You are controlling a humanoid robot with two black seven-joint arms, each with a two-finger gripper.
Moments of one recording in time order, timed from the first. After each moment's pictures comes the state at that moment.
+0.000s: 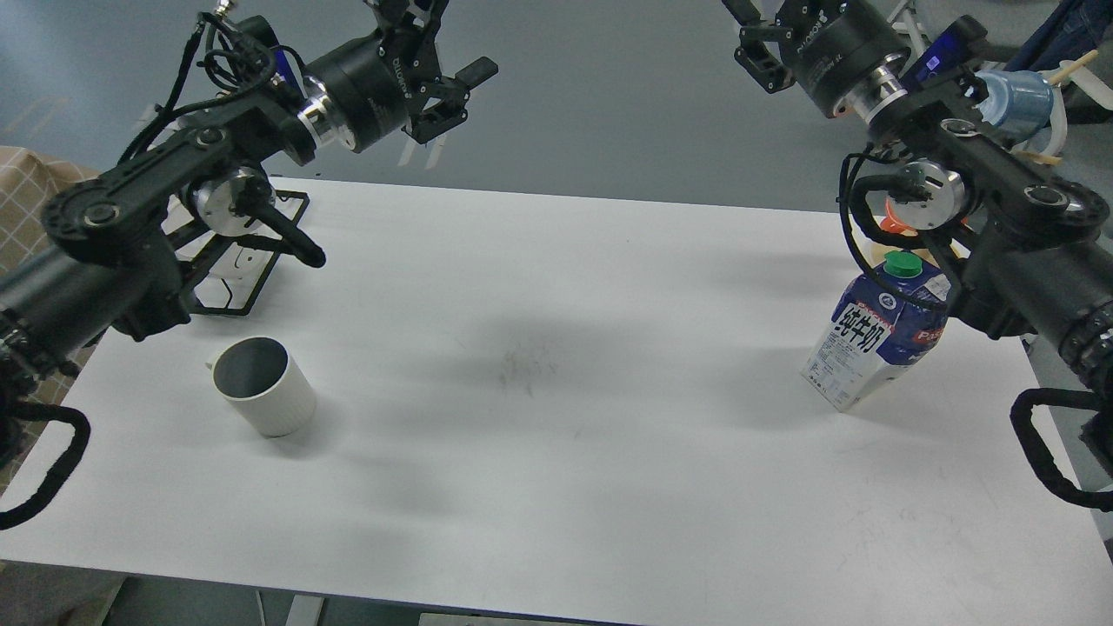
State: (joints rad) left arm -1.01 0.55 -0.59 -1.05 0.50 -0.41 -0.22; right arm 1.18 -0.17 0.52 0.47 -0.32 0.42 0.47
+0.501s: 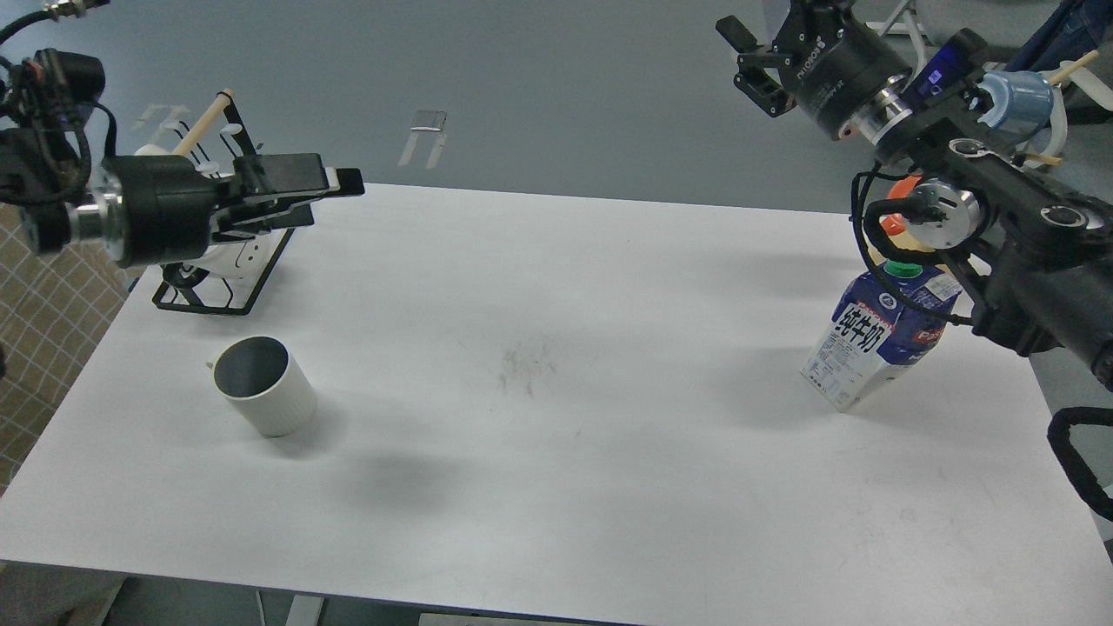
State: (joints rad) left arm -0.92 1.32 -0.45 -1.65 0.92 -0.49 -0.07; right arm 1.13 -0.28 0.45 0.63 -0.34 0.43 0.48
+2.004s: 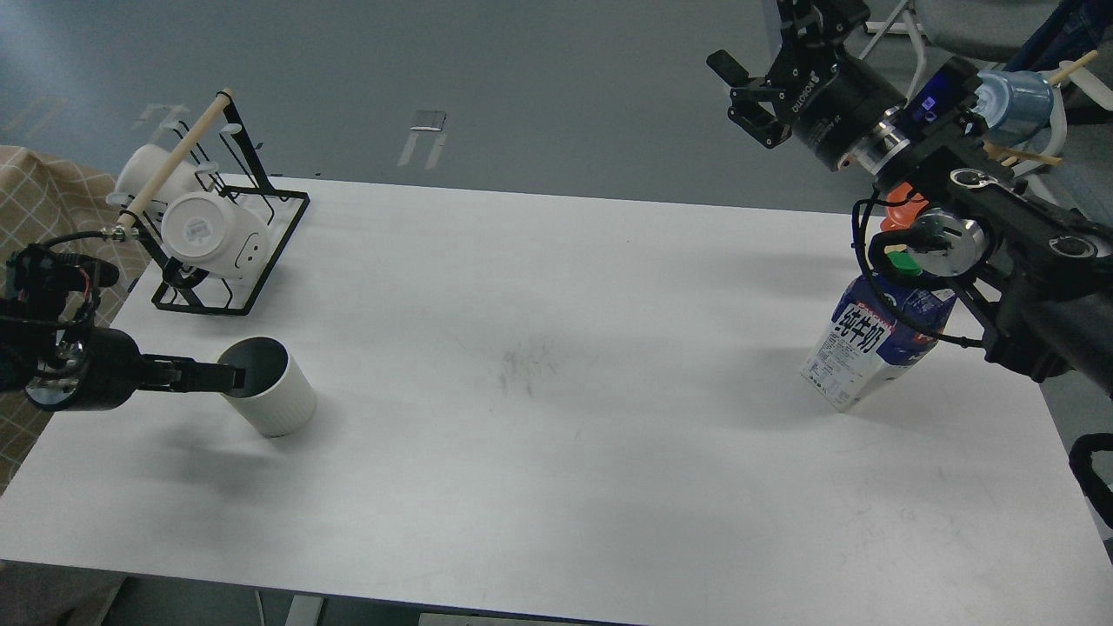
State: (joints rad) left arm -0.79 1.11 -0.20 -1.27 1.43 -0.49 -0.18; right arm 1.09 -0.30 0.45 0.70 -0.36 0.42 0.49
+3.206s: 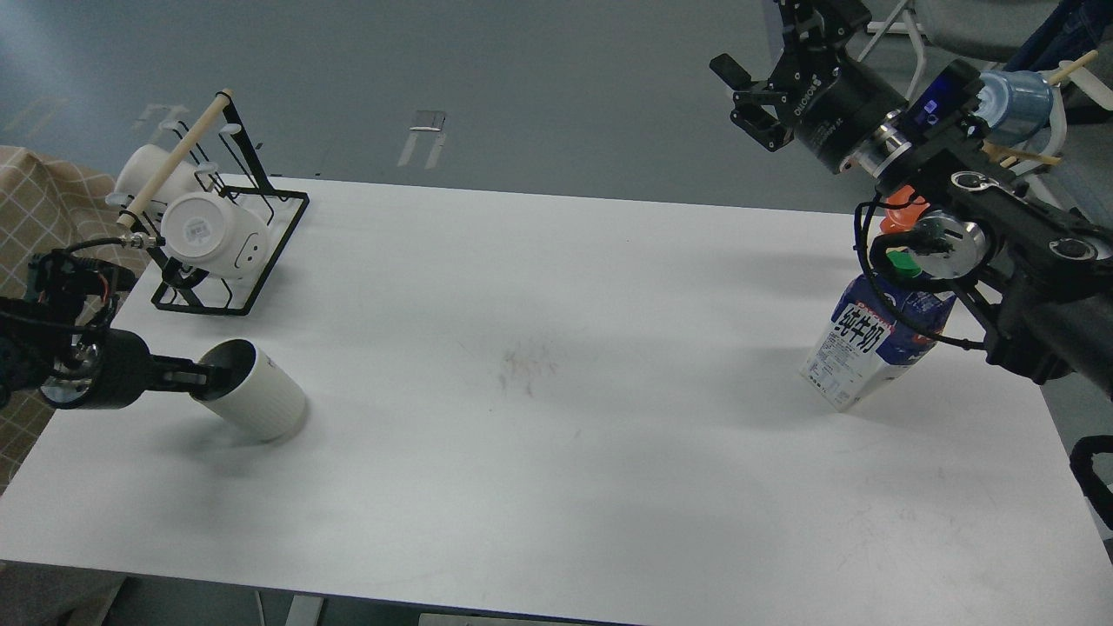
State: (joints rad) left arm -0.79 1.06 -0.19 -1.19 1.51 -0.49 -0.22; right arm 1.09 -0.30 0.44 0.69 -0.36 0.42 0.48
